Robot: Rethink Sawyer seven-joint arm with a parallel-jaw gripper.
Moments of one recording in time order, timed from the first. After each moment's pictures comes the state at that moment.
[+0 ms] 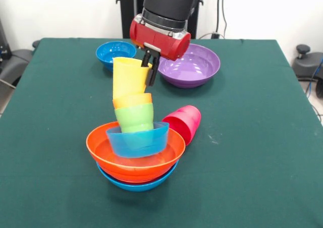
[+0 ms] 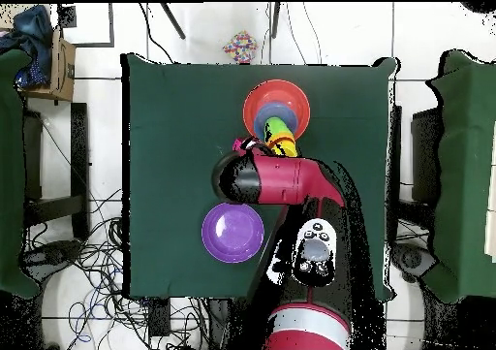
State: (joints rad) arm -0.11 -0.60 -0.18 1.56 -0.17 0.35 2.26
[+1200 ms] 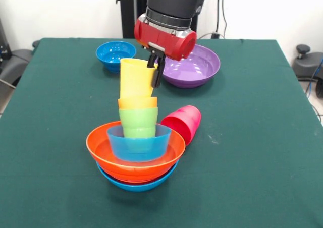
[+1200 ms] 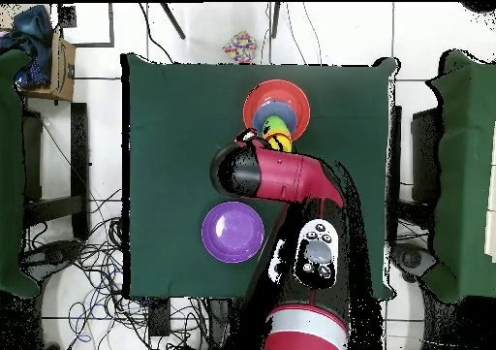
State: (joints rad) arm -0.11 -0.60 -0.18 1.55 -0.04 0.35 2.26
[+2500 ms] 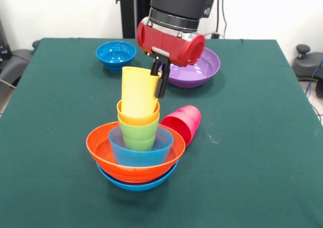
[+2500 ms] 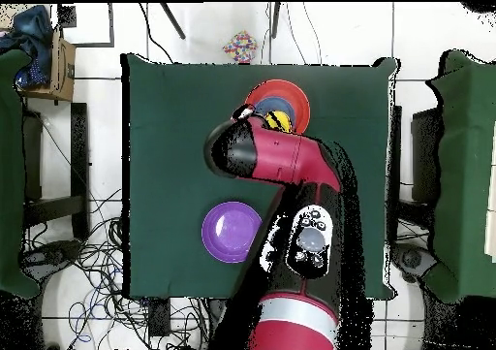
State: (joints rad) arm -0.07 -0.57 -0.21 1.45 0.02 0.35 2.26
